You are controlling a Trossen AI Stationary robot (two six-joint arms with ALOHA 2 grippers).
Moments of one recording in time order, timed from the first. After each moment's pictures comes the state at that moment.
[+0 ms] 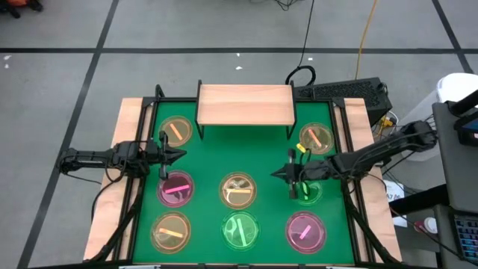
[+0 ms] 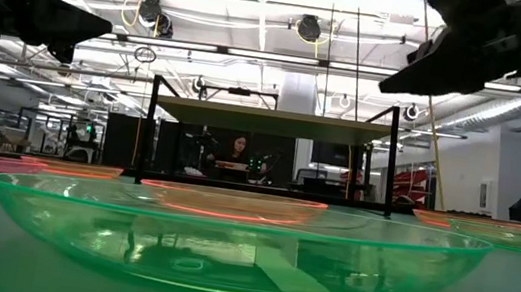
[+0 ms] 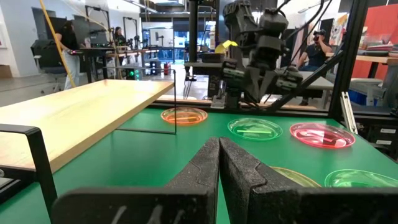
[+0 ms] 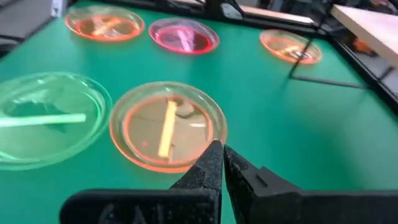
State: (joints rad) left arm -0.03 0.01 0.01 0.06 -0.13 0.00; right arm 0.27 1.15 0.44 0.27 0.29 0.01
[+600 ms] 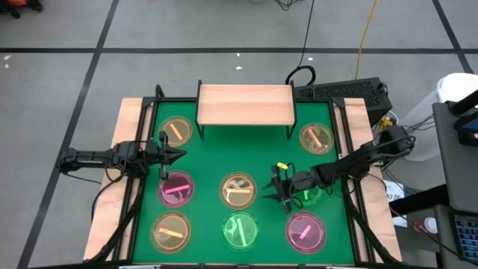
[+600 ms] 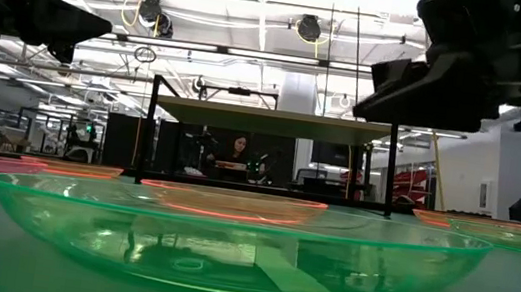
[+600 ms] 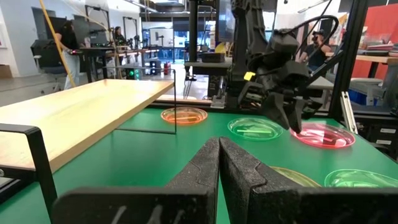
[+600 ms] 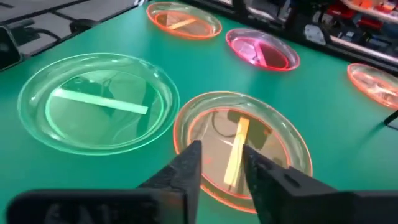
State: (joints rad) left arm -0.03 0.01 0.01 0.06 -0.13 0.00; right arm 0.32 1.52 0.44 0.69 0.10 -0.17
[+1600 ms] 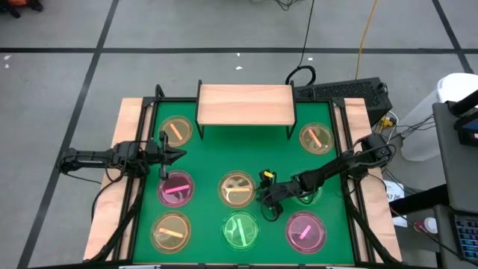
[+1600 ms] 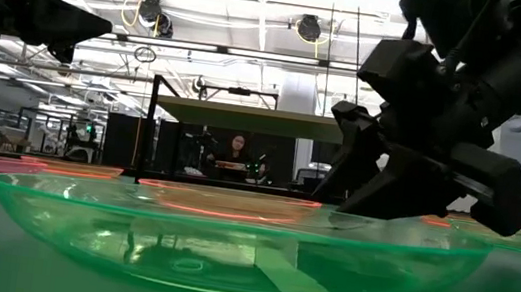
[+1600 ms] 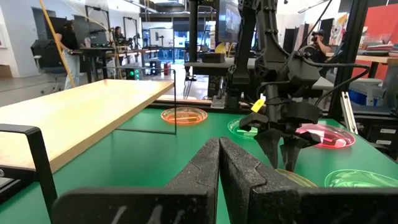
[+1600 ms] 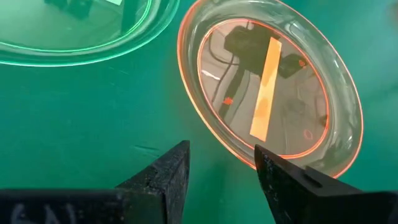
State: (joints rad) left arm -0.03 0.01 0.01 0.06 -0.13 0.00; right arm 0.33 1.77 0.67 0.36 0.21 -0.26
